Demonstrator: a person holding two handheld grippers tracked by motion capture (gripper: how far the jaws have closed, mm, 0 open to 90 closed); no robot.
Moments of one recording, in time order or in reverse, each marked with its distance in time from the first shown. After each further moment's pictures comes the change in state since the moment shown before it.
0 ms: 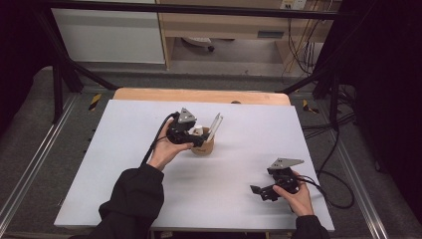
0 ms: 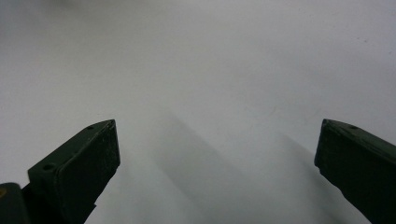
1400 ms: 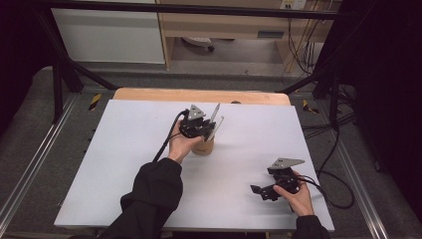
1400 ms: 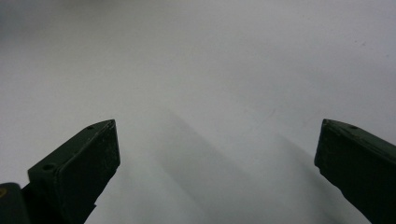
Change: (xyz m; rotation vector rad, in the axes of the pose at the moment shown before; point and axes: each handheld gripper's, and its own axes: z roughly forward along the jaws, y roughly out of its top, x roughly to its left) left arm -0.001 0.003 0.051 -0.117 -0.012 -0.056; right arm 0.000 0.000 -0.001 -0.011 0.002 -0.002
